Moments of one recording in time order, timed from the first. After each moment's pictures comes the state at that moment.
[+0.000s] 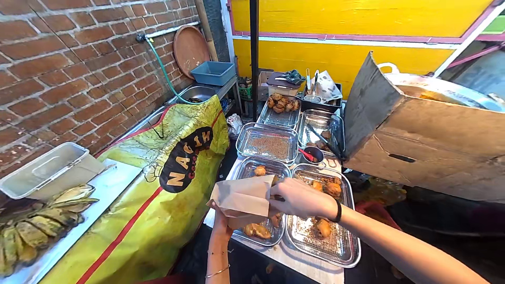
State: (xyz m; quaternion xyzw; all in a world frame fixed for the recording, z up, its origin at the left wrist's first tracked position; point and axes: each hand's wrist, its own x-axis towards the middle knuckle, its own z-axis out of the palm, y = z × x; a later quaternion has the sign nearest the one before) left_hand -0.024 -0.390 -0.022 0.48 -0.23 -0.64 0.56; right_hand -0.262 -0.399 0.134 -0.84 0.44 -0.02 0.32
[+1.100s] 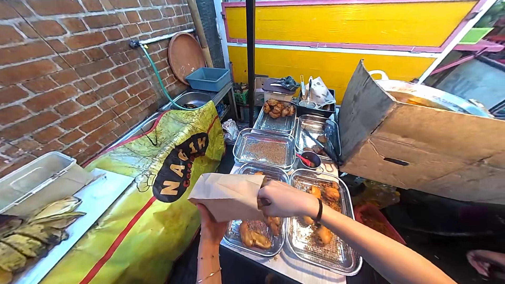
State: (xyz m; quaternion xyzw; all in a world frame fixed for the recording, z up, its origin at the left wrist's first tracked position) left_hand -0.001 -0.424 -0.021 0.36 -0.24 -0.65 0.63; right_hand -0.232 -0.427 0.131 -0.84 0.43 -0.01 0.33
